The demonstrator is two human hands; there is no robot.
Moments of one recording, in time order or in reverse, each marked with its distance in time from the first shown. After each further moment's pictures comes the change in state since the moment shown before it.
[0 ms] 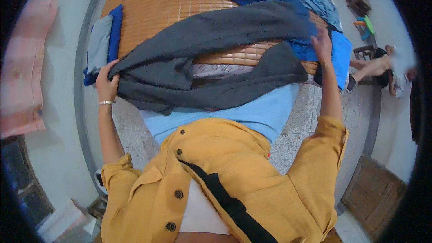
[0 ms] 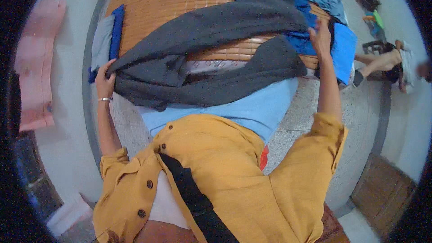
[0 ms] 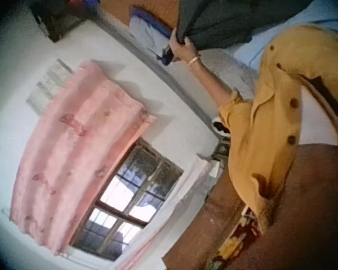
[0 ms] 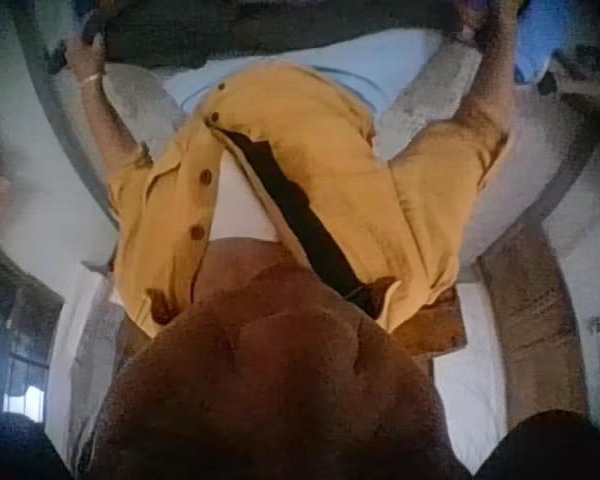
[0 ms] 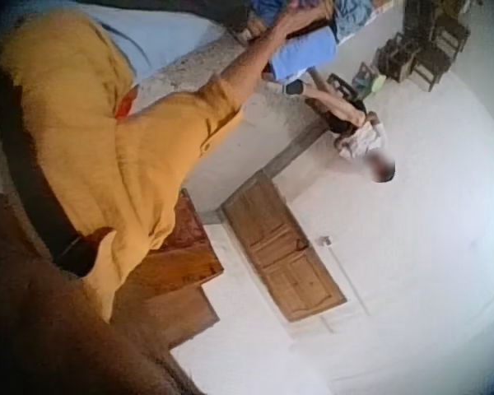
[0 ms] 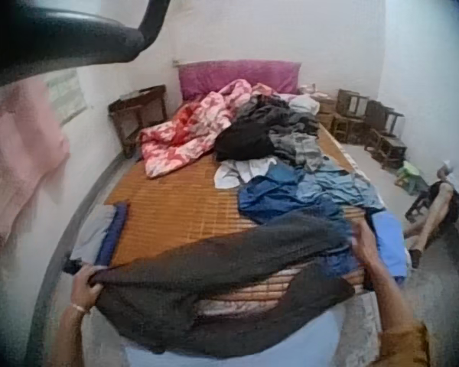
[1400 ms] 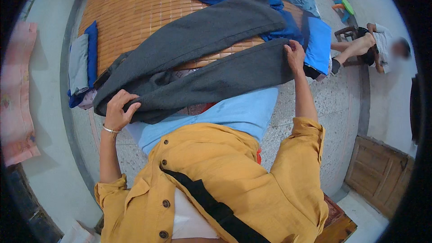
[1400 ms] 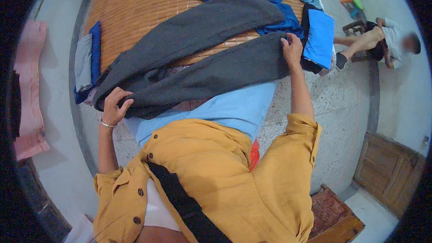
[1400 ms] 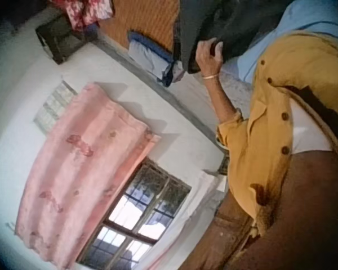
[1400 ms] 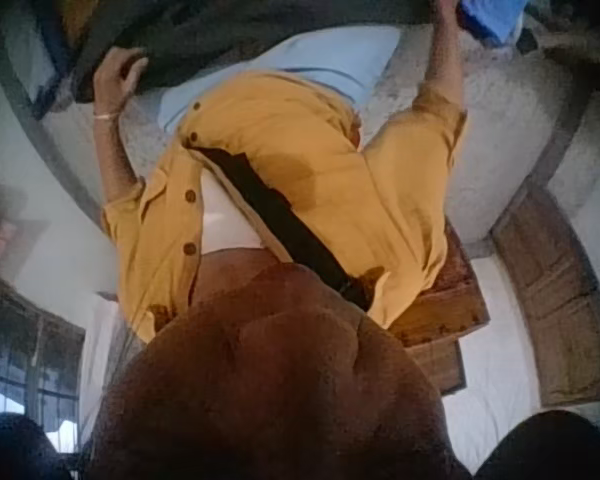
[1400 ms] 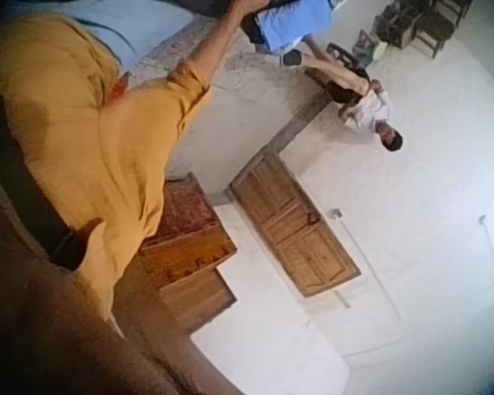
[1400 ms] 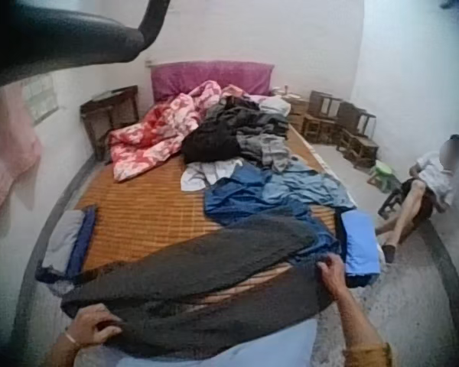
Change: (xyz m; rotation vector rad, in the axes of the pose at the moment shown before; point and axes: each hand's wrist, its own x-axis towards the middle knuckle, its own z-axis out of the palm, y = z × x) left_hand -0.025 0.084 0.032 -0.177 -0.417 0.317; right_hand -0.080 0.041 0.022 -0.038 0.096 0.193
